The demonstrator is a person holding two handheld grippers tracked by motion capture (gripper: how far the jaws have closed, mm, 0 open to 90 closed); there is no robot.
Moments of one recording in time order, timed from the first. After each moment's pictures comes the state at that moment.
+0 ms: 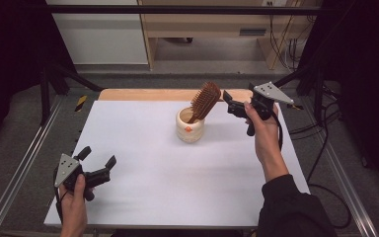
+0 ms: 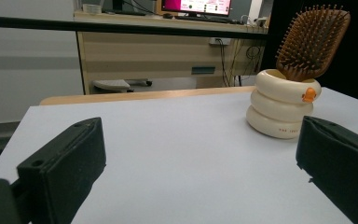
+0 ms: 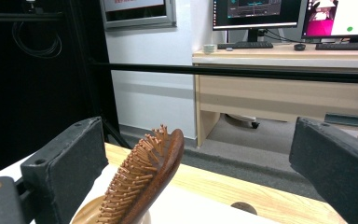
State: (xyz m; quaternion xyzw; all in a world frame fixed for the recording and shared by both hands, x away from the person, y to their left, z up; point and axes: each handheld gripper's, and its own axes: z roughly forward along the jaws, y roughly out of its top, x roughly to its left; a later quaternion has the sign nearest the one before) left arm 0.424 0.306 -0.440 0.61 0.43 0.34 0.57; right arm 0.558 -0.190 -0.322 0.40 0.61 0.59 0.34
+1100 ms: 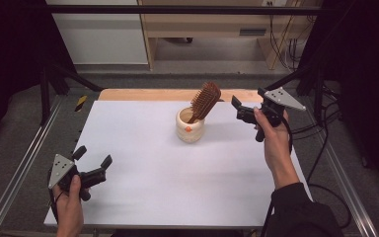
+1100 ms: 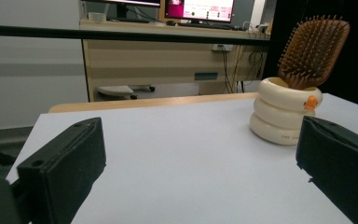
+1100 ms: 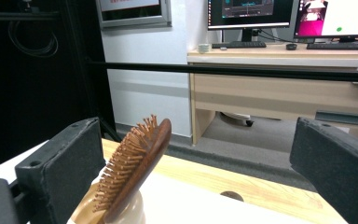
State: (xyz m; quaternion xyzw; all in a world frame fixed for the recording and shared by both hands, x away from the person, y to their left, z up) left arm 0.416 0.314 -0.431 0.61 0.42 0.35 0.58; right arm 0.538 -0.211 -0.322 0.41 0.61 0.58 0.35
